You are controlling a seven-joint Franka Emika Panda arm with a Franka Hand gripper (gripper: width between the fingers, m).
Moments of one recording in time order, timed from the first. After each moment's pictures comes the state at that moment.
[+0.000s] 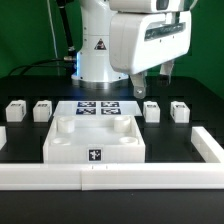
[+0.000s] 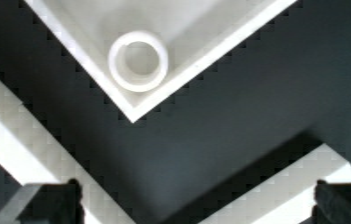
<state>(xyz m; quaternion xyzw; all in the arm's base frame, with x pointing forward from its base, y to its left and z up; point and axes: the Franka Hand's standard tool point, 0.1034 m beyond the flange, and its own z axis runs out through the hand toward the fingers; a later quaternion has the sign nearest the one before) 0.565 0.057 0.113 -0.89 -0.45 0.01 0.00</state>
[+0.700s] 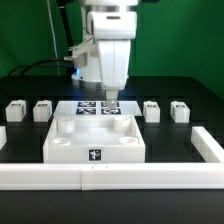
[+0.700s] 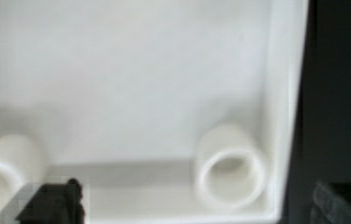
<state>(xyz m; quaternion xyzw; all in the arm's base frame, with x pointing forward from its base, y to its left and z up) 0.457 -0.017 0.058 -0.67 -0.74 0.00 0.01</state>
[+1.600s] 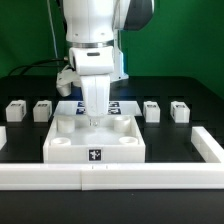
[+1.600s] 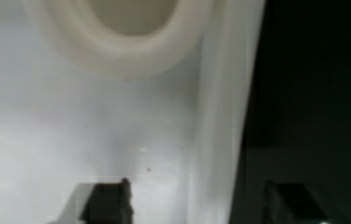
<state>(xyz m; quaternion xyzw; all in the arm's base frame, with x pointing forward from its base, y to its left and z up) 0.434 -0.036 0.013 -0.68 -0.73 0.01 0.03</state>
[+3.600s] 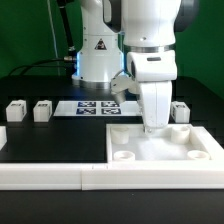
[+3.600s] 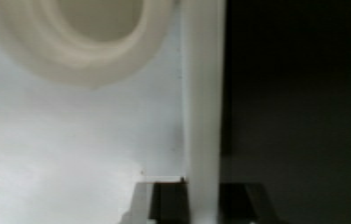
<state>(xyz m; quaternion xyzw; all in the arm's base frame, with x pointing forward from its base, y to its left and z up) 0.493 0.067 0.013 -0.72 -0.69 -0.01 0.03</state>
